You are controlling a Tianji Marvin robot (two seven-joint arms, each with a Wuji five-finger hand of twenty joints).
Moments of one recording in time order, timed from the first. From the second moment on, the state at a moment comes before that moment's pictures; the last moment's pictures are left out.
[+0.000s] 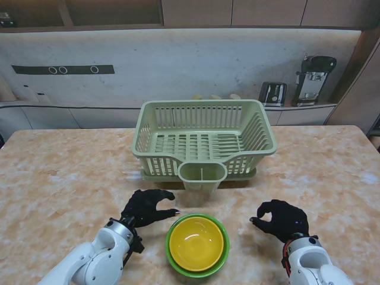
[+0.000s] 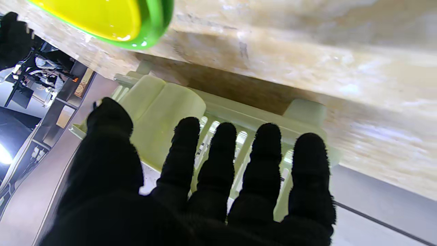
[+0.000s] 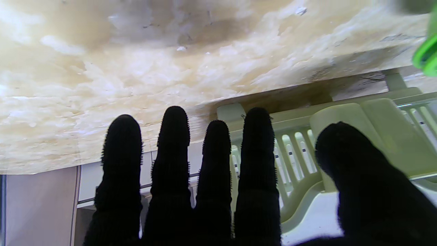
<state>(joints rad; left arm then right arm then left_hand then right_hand) 1.75 -1.10 -1.16 -1.80 0.79 0.04 0.09 -1.97 -1.09 1.36 -1.91 -0.98 0.30 -0.06 0.91 -0.22 0.00 -0.08 0.67 0.16 0.35 0.44 0.73 0.26 0.27 0.40 0.56 0.37 0.42 0.51 0.22 0.48 1.02 0.55 0.30 -0.41 0.72 -0.02 0.72 -0.23 0.71 0.47 0.72 -0.11 0.61 0.44 0.79 0.00 0.59 0.40 0.55 0.18 1.21 0.32</state>
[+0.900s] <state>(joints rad) 1.87 -1.10 -1.27 -1.93 0.99 0.25 0.18 -1.87 -1.06 1.21 -1.87 -0.87 0.18 0.10 0.93 -0.23 0.00 -0.07 0.67 0.09 0.53 0.58 0.73 0.20 0.30 0.43 0.61 0.36 0.47 0.55 0.26 0.46 1.06 0.56 0.05 -0.36 0.70 -0.02 0.60 -0.07 0.53 0.51 0.58 -0.06 0.59 0.42 0.74 0.00 0.57 0.40 0.55 0.18 1.20 0.32</state>
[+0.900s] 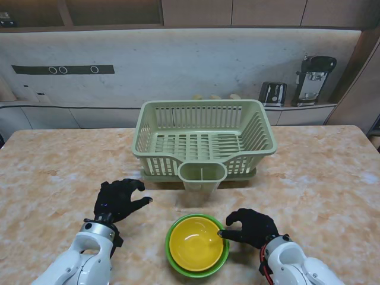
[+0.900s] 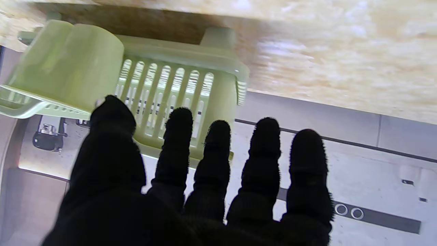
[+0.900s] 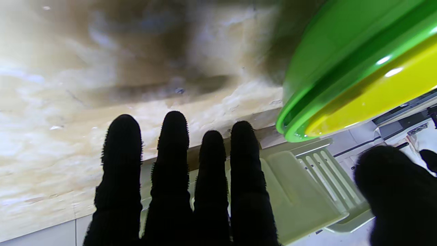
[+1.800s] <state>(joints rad) 1.87 -1.11 -1.28 -1.92 1.02 0.30 0.24 -1.67 -1.04 1.02 -1.78 -0.80 0.30 0.22 0.94 -0.24 0.00 -0.07 0.67 0.08 0.55 0.60 0.75 0.19 0.32 0.45 0.63 0.34 0.49 0.58 0.27 0.43 1.08 0.56 0.14 -0.45 0.77 -0.01 0.61 -0.01 0.58 0.59 0.56 0.00 0.76 0.46 0.81 -0.09 0.71 0.40 0.73 0.09 1.23 0.30</state>
